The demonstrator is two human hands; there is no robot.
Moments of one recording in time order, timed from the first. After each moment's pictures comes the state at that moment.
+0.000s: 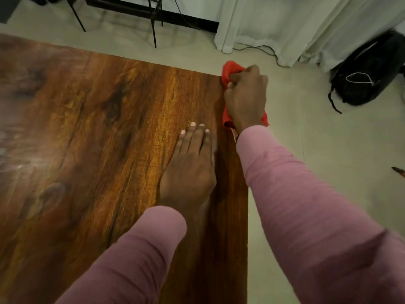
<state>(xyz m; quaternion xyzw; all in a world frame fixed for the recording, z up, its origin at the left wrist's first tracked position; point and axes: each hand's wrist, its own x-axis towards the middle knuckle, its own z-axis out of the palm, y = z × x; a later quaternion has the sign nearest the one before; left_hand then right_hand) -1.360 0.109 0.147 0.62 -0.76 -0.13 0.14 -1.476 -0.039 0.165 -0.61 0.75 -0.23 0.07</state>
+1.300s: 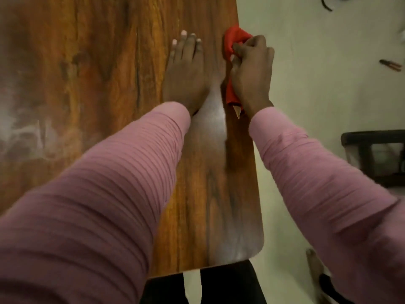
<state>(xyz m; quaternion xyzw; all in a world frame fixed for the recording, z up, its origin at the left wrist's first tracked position) -1.328 0.234 0.152 0.57 -0.80 -0.10 0.16 -1.463 0.242 0.166 -0.56 0.78 -0.27 0.10</state>
